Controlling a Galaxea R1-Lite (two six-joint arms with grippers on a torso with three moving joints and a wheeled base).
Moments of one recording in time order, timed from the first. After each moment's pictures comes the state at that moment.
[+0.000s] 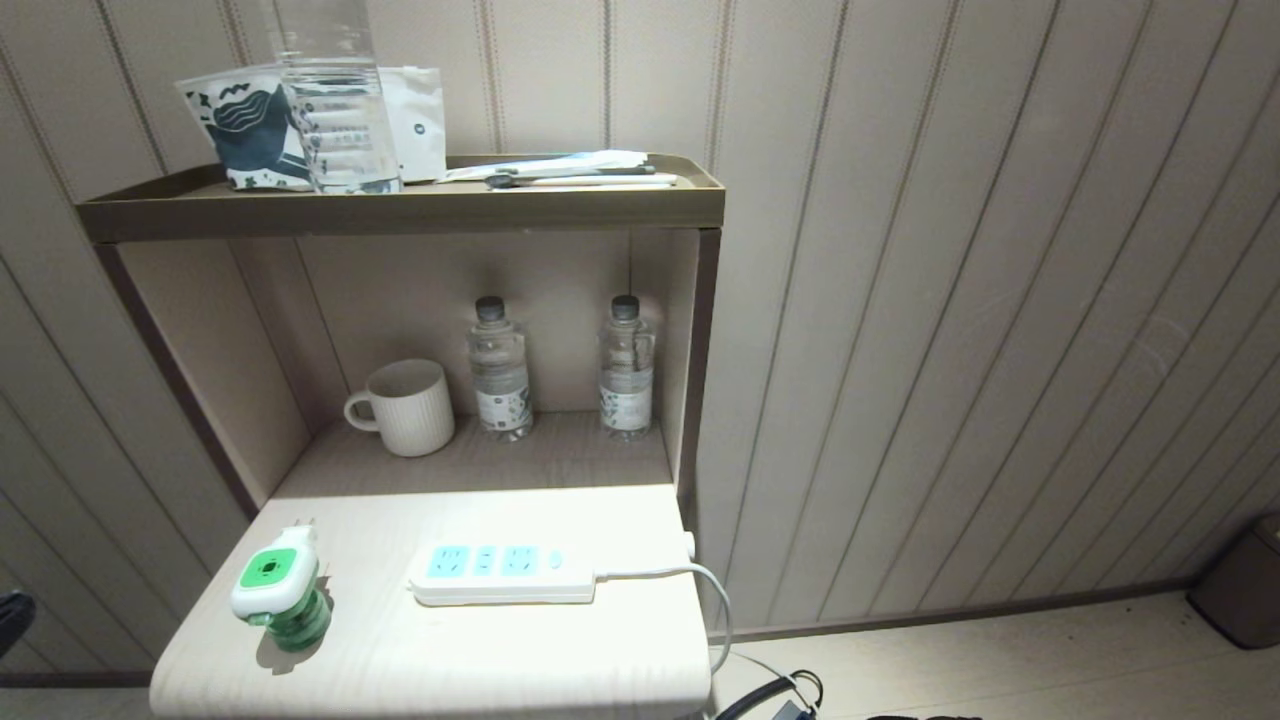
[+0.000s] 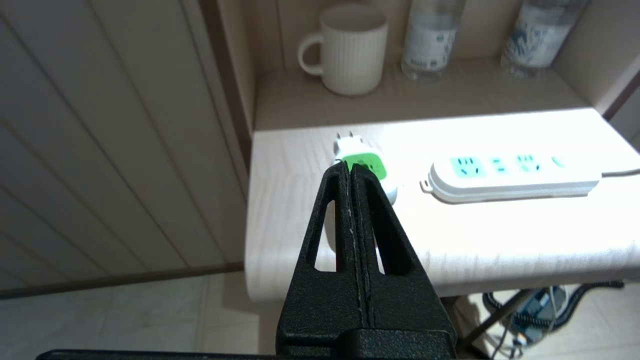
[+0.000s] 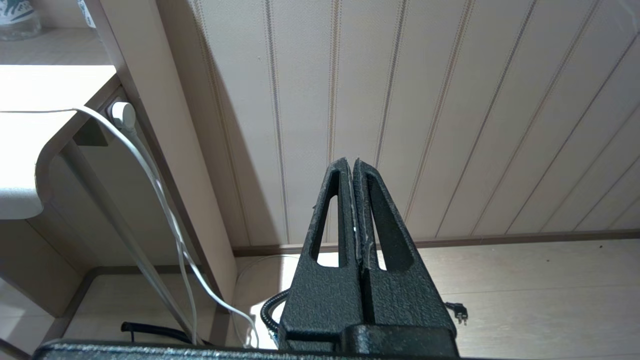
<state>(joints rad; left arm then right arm) -0.01 0.58 -0.31 -0.09 -0.06 0.04 0.00 0.01 0.00 0.01 0.00 0.03</state>
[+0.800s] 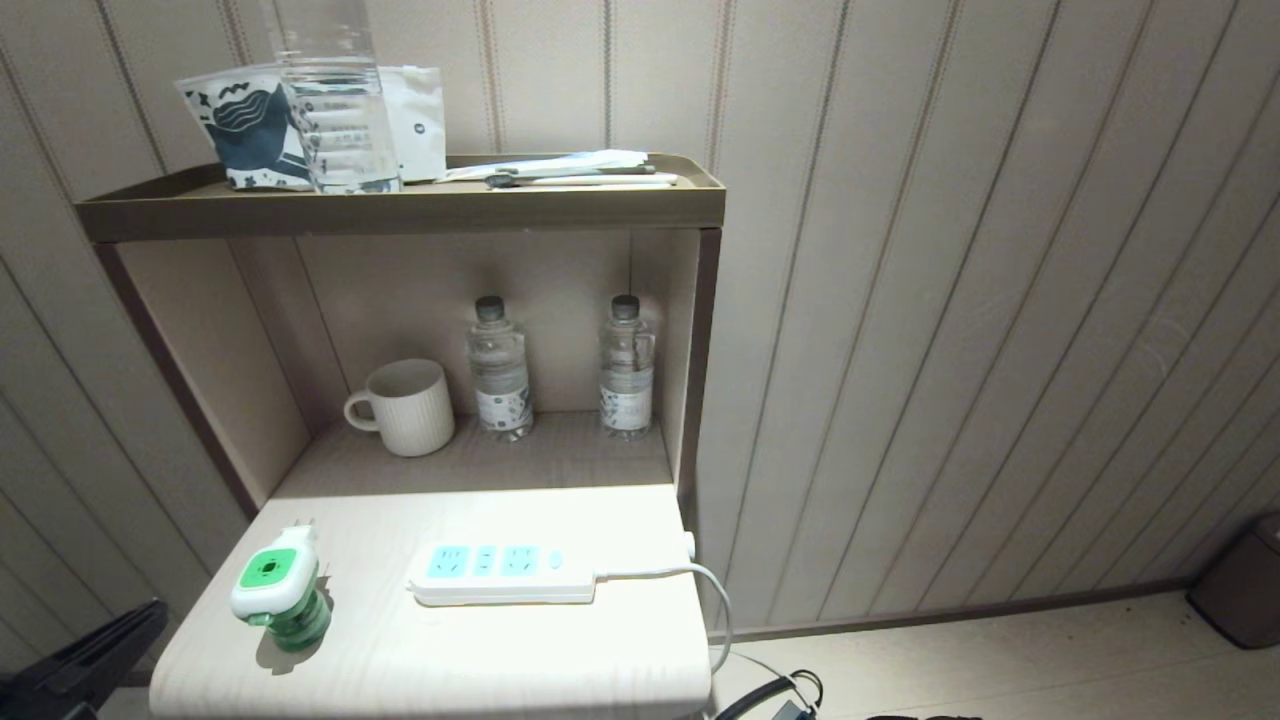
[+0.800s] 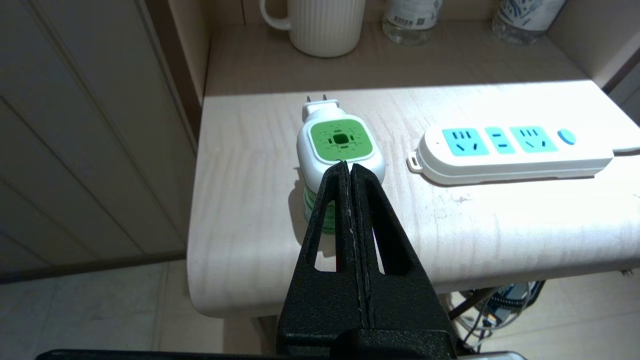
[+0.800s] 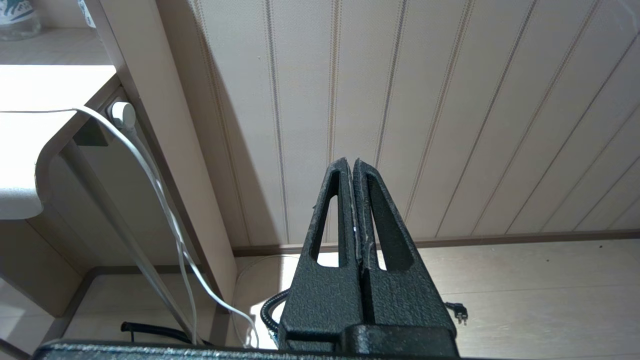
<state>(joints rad) -0.09 0.85 -0.02 -0.59 -0.05 -0.04 0.00 0.01 0.00 0.01 0.00 0.03</state>
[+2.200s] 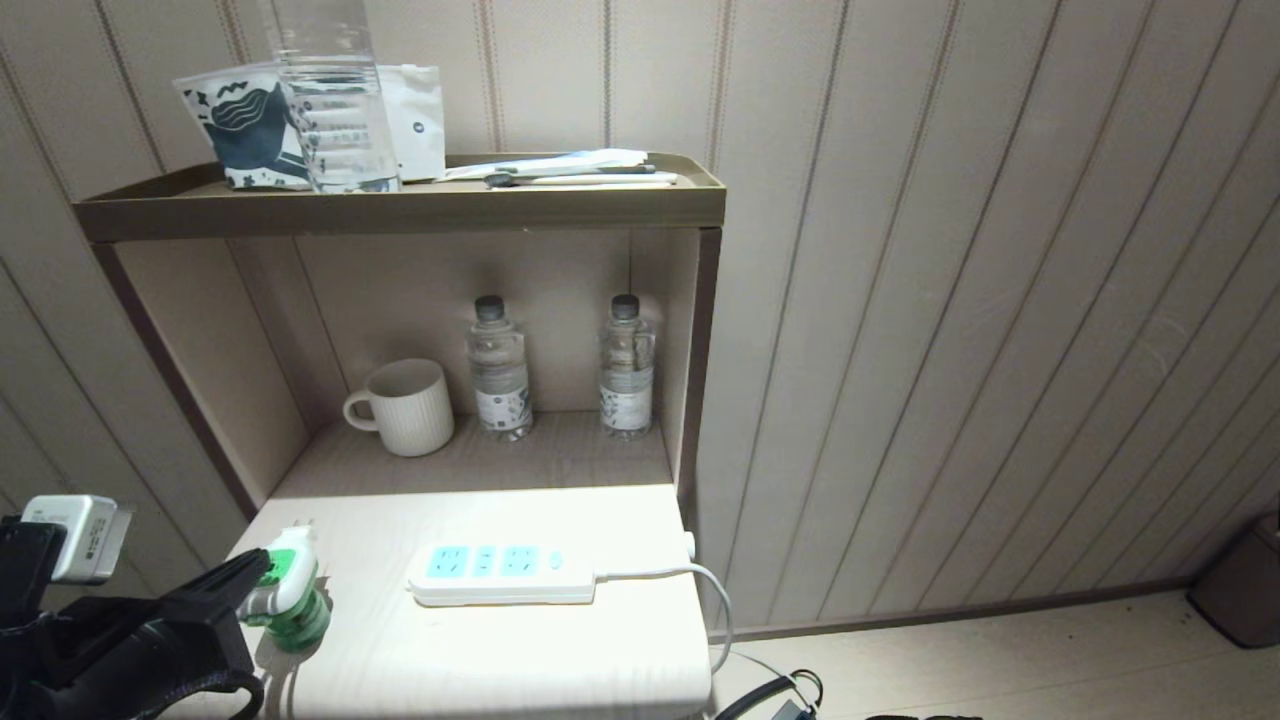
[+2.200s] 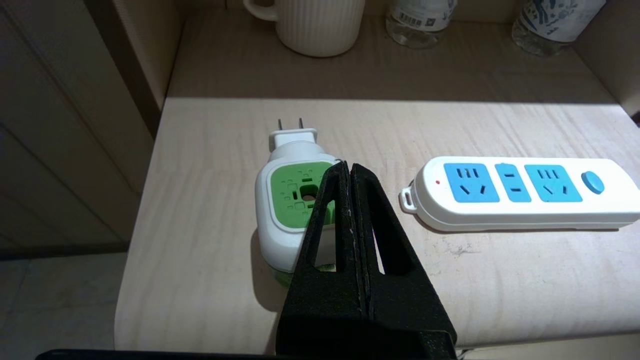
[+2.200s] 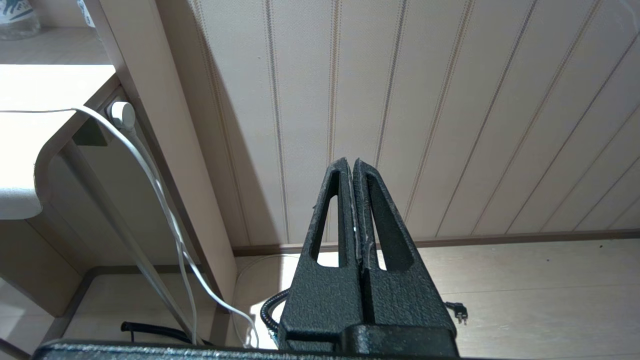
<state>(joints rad) -0.31 1.27 0.00 -0.99 0.19 -0.17 0.00 0.01 0.00 0.01 0.00 0.03</state>
